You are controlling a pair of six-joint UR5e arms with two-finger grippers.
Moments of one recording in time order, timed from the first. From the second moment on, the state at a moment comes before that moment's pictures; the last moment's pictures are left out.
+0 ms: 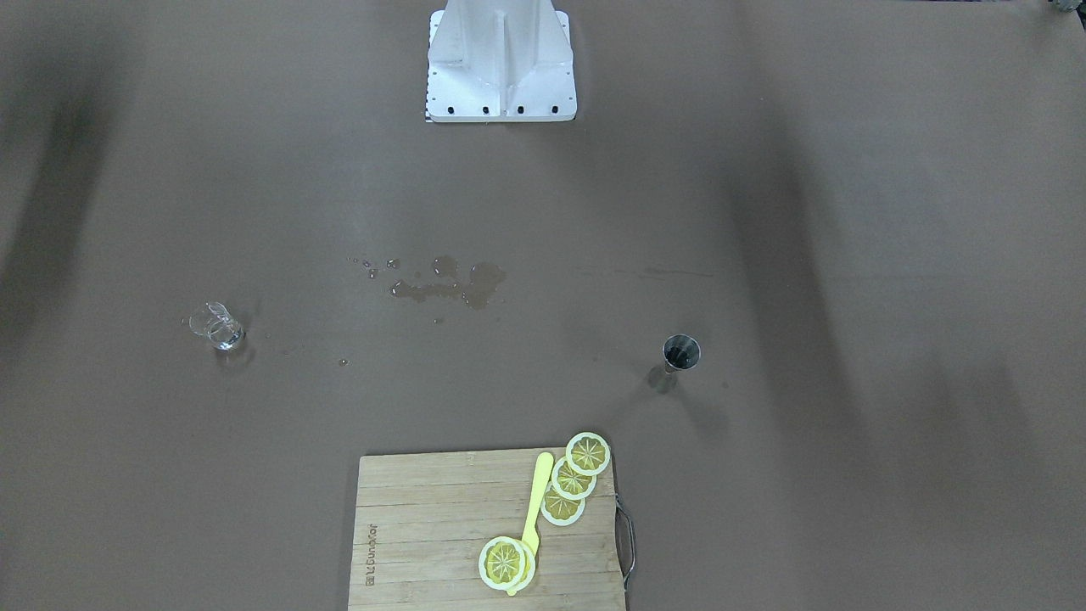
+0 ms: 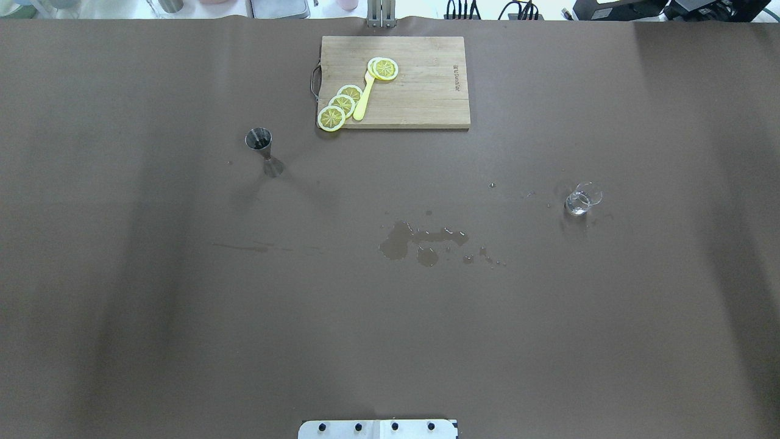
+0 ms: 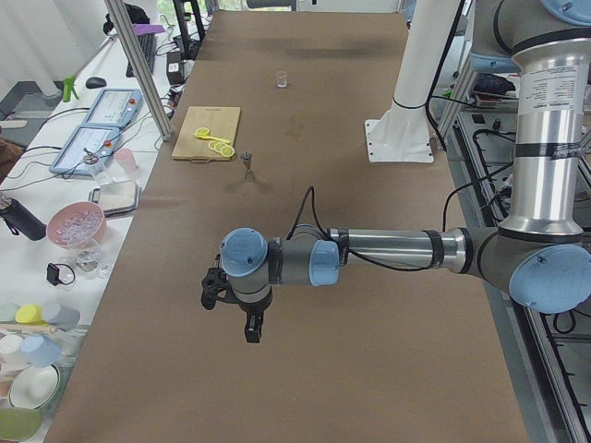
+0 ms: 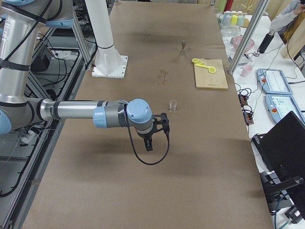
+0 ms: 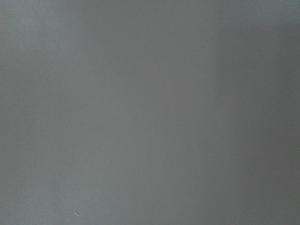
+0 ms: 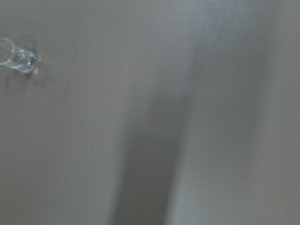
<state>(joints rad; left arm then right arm) -1.61 -1.54 -1.62 -1.55 -2.36 0.04 1.59 -1.89 1.95 -1.51 2.53 -0.16</state>
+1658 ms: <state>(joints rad) -1.31 -1.75 -1.86 -1.56 -2.36 -0.77 1.24 -1.63 1.65 -0.68 2.58 -0.27</state>
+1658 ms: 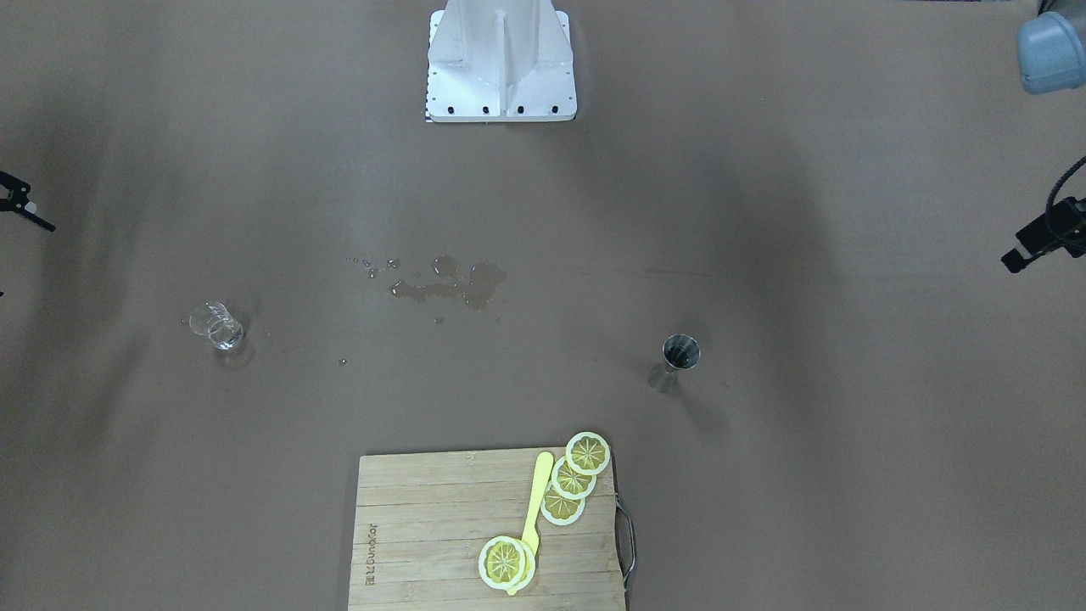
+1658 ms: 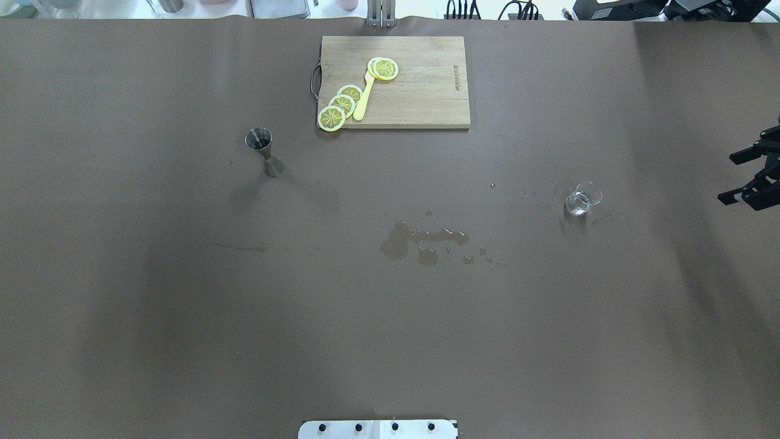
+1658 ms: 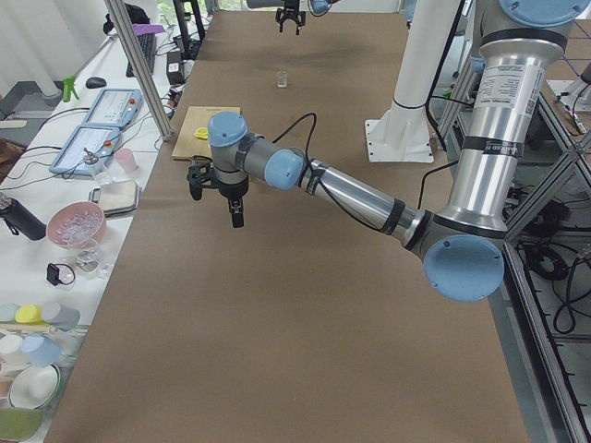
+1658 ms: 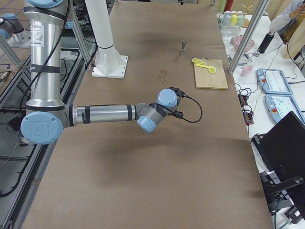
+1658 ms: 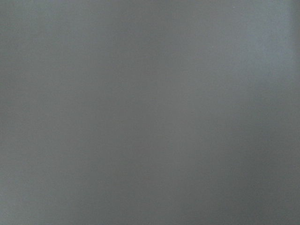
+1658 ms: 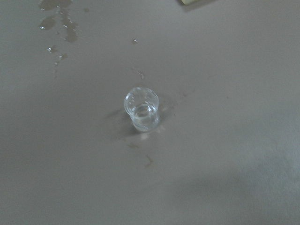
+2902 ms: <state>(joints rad) -0.72 -1.82 -2.01 -1.90 -1.64 -1.38 1.19 -1.49 1.40 -0.43 2.77 -0.34</state>
